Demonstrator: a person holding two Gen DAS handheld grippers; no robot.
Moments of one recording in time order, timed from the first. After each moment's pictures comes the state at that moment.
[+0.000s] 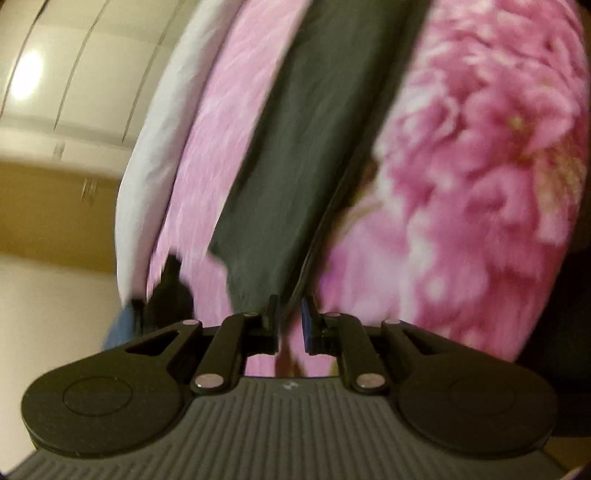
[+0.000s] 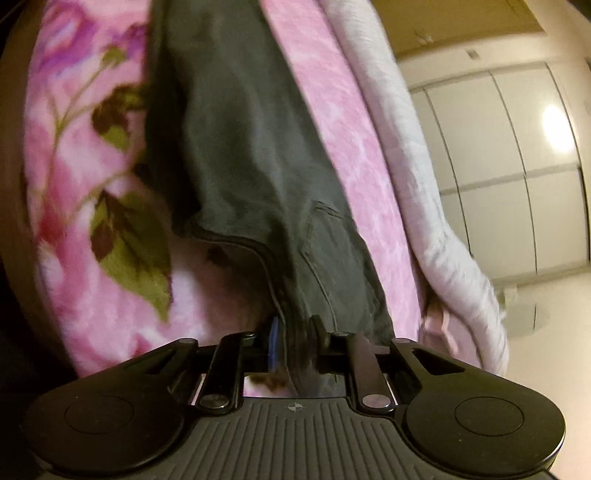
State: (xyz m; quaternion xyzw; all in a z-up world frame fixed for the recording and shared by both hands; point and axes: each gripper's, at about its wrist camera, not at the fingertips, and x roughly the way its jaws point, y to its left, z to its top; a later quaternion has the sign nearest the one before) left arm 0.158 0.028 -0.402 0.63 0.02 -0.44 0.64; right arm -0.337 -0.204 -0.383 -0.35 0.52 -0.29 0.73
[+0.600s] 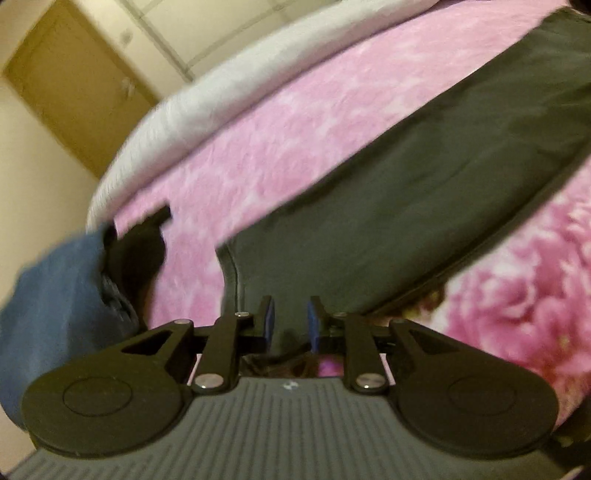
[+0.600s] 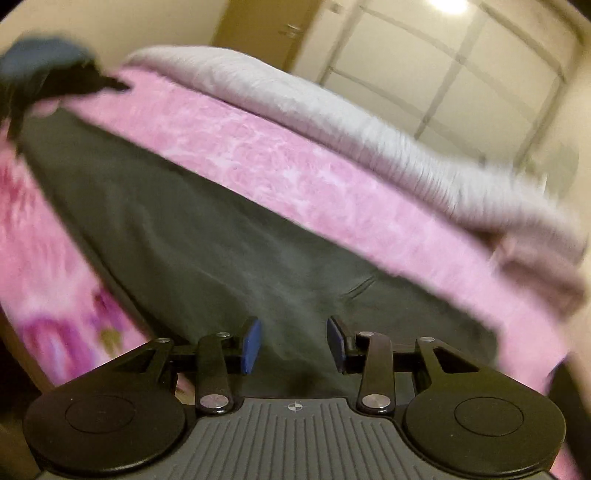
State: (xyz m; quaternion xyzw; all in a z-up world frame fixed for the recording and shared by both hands) left arm 0.189 -0.022 -0.372 0.45 0.17 -0.46 0.74; right arm -0.251 -0.216 -0.316 -0.01 0.38 -0.33 0.86
